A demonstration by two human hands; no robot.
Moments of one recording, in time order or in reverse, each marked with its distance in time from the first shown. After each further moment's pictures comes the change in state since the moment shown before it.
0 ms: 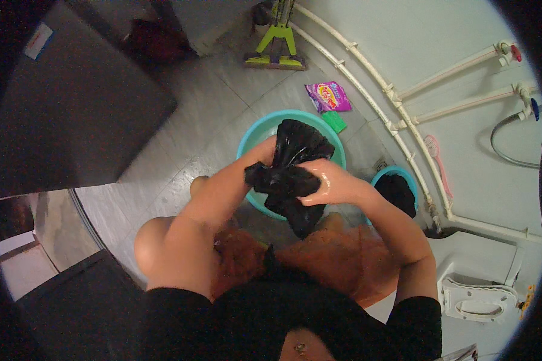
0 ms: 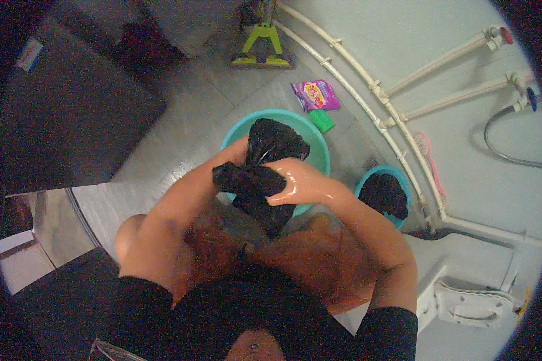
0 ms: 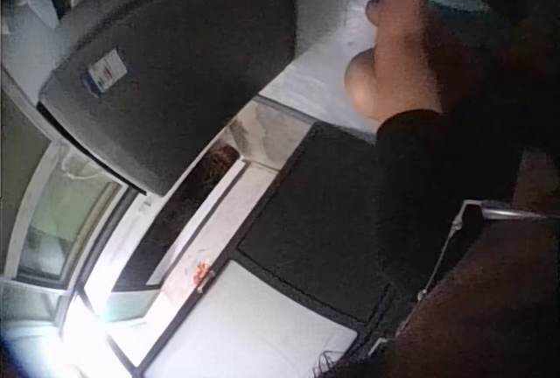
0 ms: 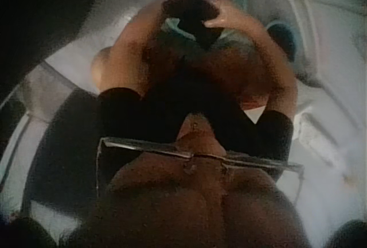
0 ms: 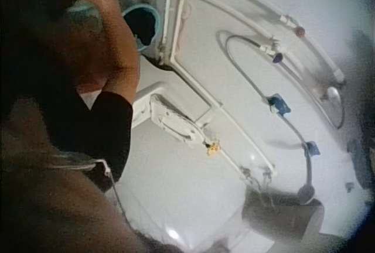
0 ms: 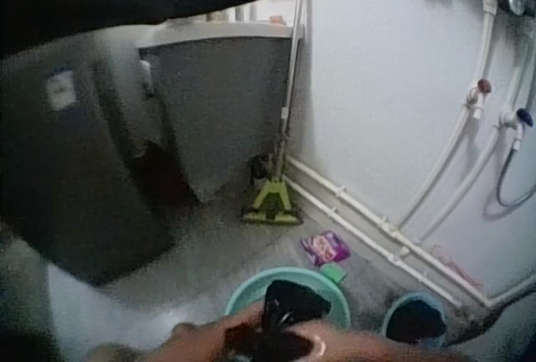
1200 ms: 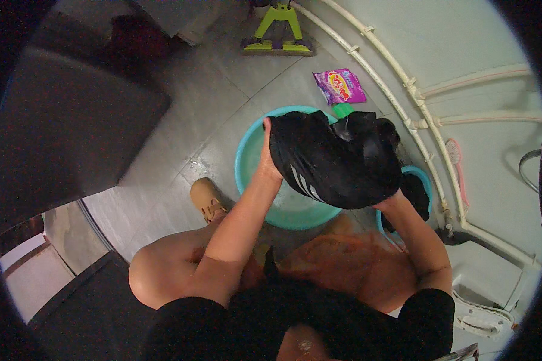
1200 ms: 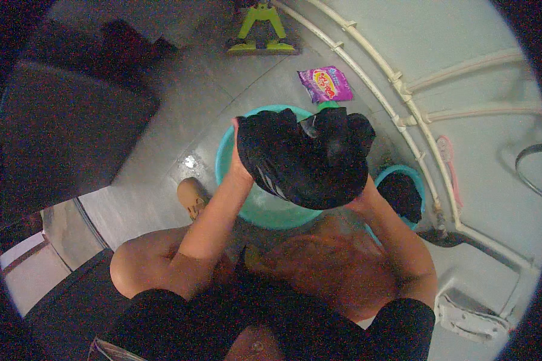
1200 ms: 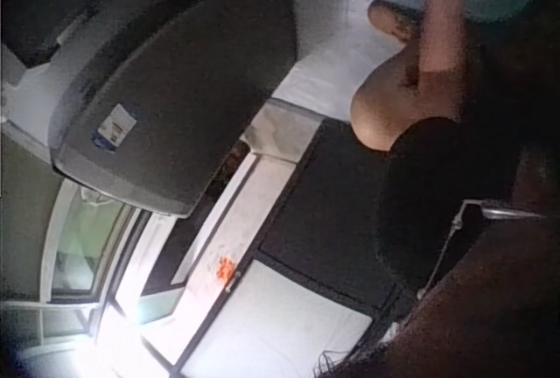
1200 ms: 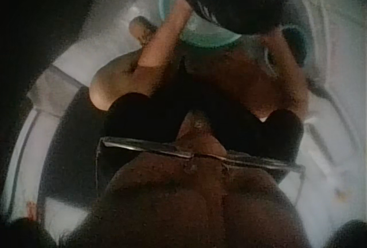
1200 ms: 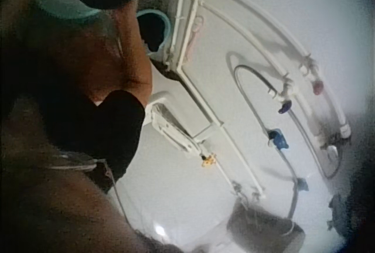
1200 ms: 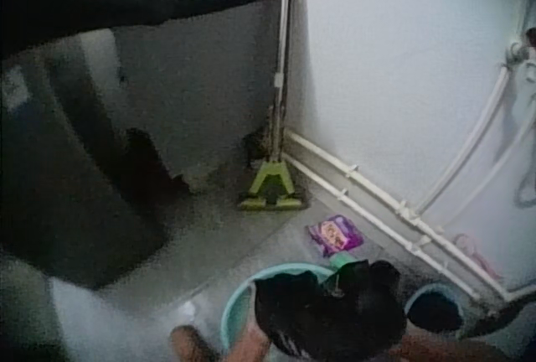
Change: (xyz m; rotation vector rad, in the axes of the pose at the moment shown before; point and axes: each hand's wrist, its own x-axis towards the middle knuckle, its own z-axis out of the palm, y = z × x) left_hand 0.032 -0.010 -0.006 -0.930 -0.219 0.395; right_hand -0.062 0.126 -0.028 1.545 0.576 0.442
